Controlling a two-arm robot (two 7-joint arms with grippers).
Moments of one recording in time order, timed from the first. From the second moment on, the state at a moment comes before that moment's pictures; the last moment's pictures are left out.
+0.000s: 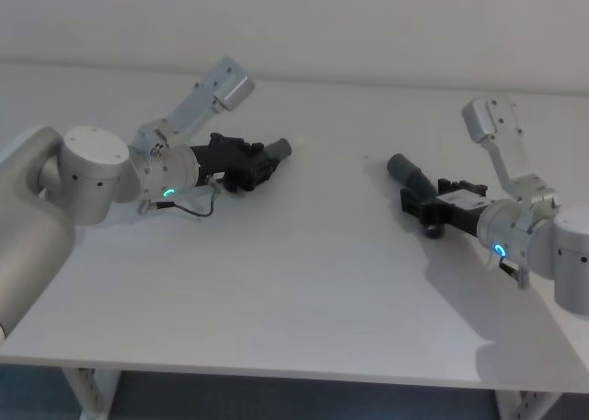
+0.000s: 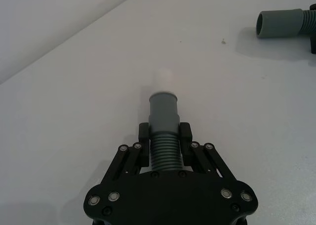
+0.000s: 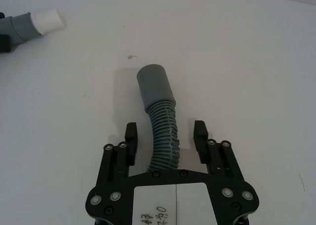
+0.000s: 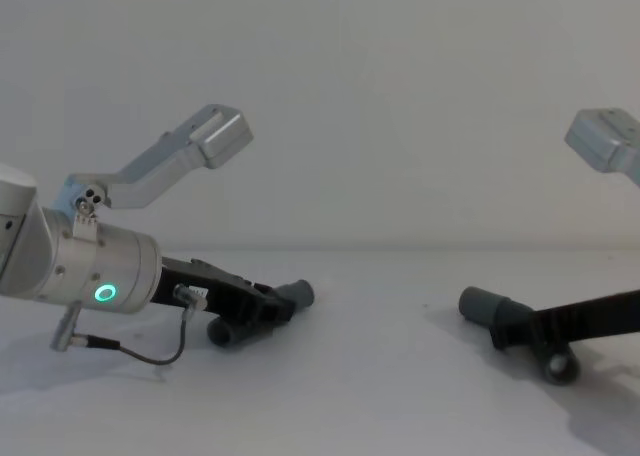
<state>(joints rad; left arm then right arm) -0.67 0.29 0.56 -1.07 -0.21 0.29 -0.55 0.36 0.29 -0.34 -1.46 0.25 0.66 0.18</state>
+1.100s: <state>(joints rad) -0.70 0.30 0.57 -1.07 -0.18 0.25 -0.56 0.33 0.29 -0.33 -1.49 0.25 0.59 0.19</state>
